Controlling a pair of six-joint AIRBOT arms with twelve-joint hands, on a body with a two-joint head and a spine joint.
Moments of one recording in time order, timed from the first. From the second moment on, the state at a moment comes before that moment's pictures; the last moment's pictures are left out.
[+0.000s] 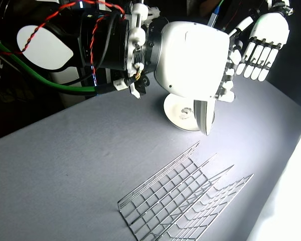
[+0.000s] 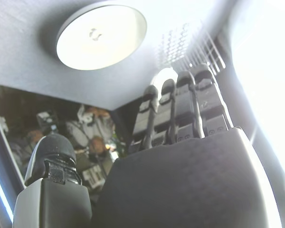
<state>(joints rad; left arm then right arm) 0.17 -0.81 1.56 1.74 -1.11 -0.37 -0.12 -0.86 0.91 0.01 0.33 -0.17</state>
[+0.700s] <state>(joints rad) 0.17 -0.81 1.56 1.74 -1.11 -0.37 -0.12 -0.85 0.96 0.08 0.32 -0.17</state>
